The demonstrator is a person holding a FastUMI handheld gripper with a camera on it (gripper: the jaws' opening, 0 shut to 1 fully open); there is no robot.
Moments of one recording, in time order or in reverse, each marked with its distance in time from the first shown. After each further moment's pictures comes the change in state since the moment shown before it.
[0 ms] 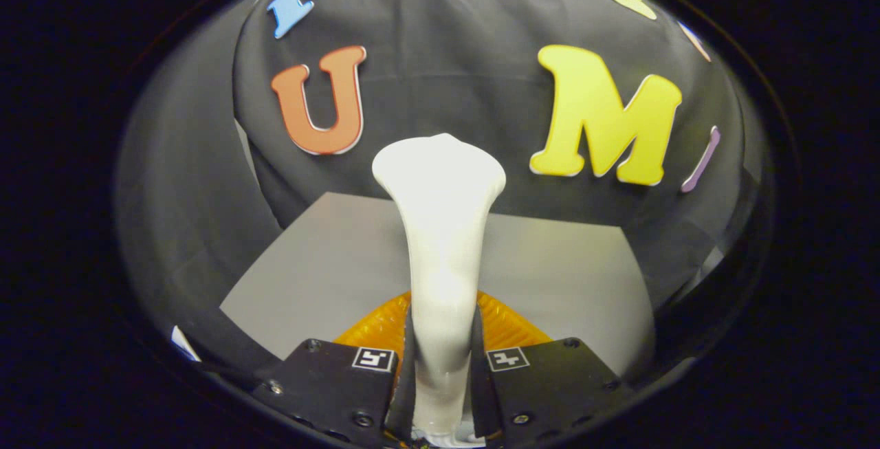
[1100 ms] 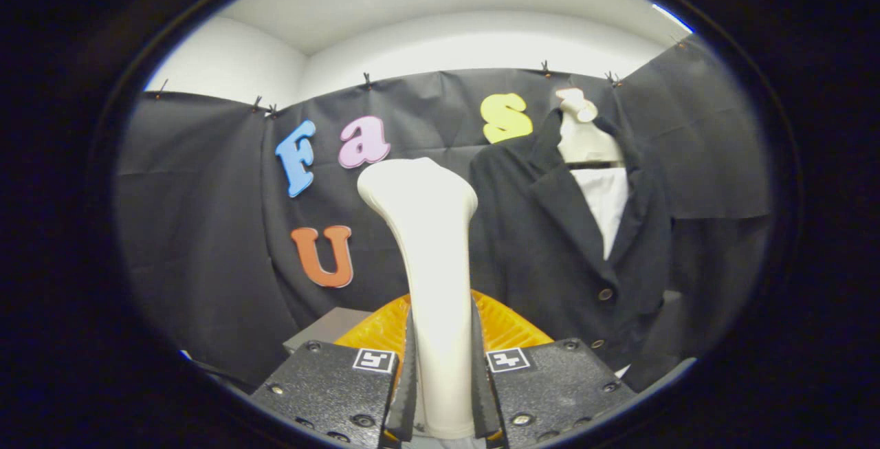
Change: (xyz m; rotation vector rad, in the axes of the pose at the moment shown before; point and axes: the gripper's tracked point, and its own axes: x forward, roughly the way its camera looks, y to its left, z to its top) arm -0.357 -0.159 0.045 0.126 -0.580 -0.120
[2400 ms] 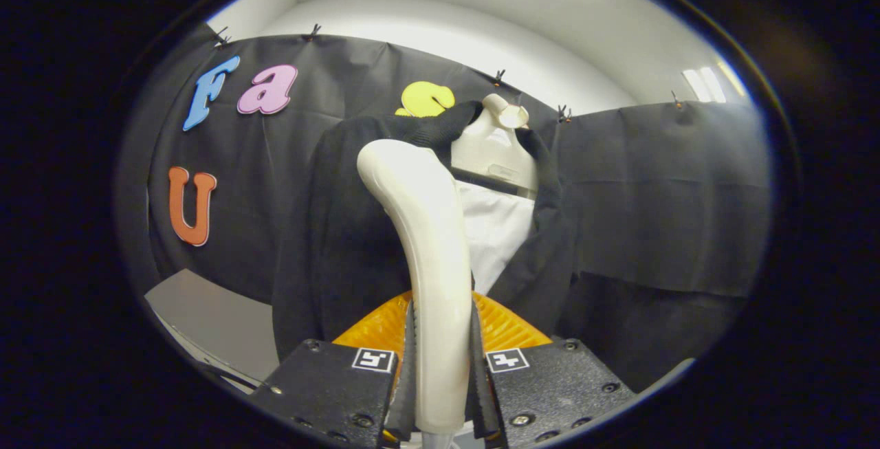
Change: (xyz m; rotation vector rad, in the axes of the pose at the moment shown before) arm 0.086 -0.142 0.003 -0.291 0.017 -0.423
